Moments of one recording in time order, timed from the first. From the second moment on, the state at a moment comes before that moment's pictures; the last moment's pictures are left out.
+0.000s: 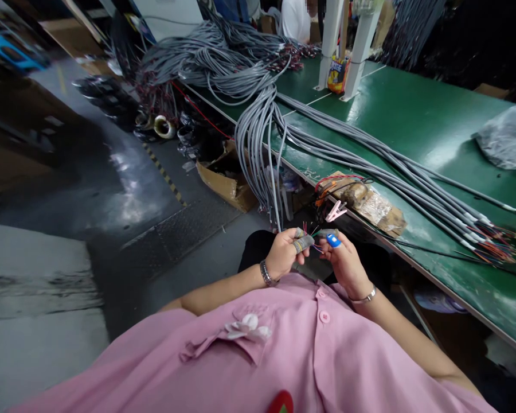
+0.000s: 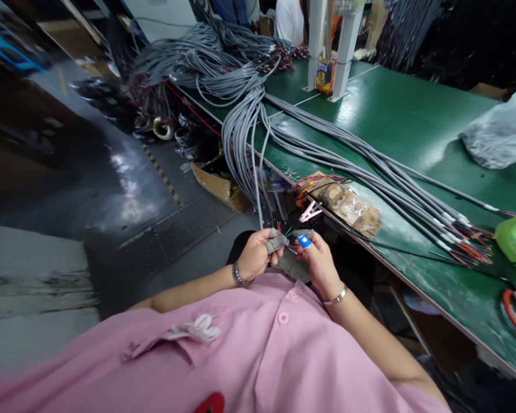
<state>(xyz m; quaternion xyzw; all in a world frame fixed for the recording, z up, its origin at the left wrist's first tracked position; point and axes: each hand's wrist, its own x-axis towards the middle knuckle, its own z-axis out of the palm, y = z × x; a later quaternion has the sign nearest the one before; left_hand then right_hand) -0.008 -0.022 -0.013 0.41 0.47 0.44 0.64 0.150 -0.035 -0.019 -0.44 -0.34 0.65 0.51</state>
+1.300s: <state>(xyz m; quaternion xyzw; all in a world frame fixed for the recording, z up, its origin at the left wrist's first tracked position) -0.005 0.023 0.017 0.47 0.36 0.26 0.77 0.164 0.015 -0.032 -0.46 -0.39 0.52 0.60</state>
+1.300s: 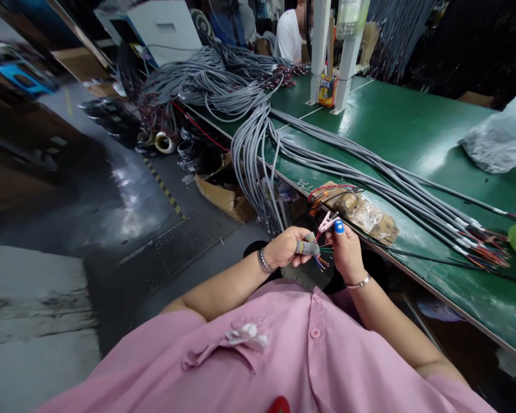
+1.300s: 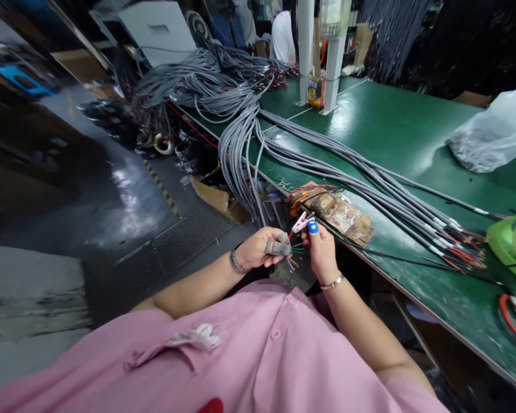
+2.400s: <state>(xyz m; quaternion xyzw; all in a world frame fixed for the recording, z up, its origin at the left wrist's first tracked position) -0.007 0.016 0.017 0.54 0.39 0.26 0.70 0.160 0.023 -0.022 -0.28 -0.21 0.75 0.57</state>
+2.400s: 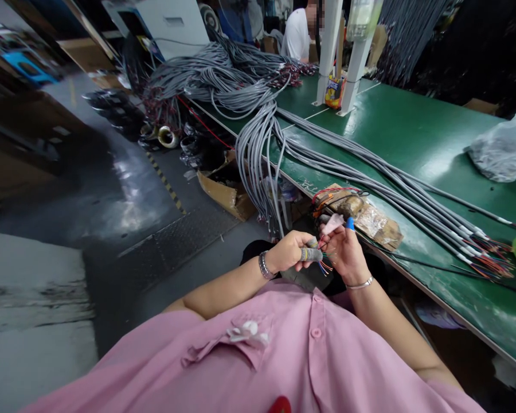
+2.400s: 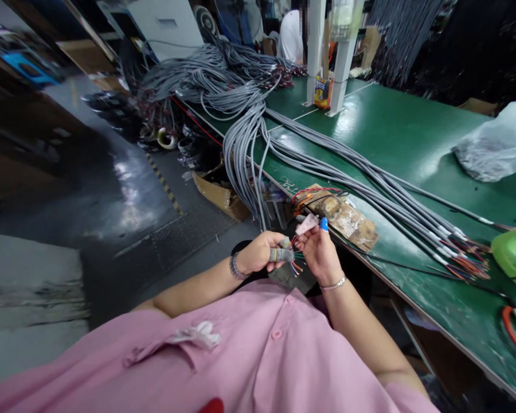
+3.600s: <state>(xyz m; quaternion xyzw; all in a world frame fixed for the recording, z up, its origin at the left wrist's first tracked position) -0.003 0.025 0.006 0.44 0.36 0.28 0.77 0.165 0.023 -0.023 -0.29 -0.17 0.75 0.57</state>
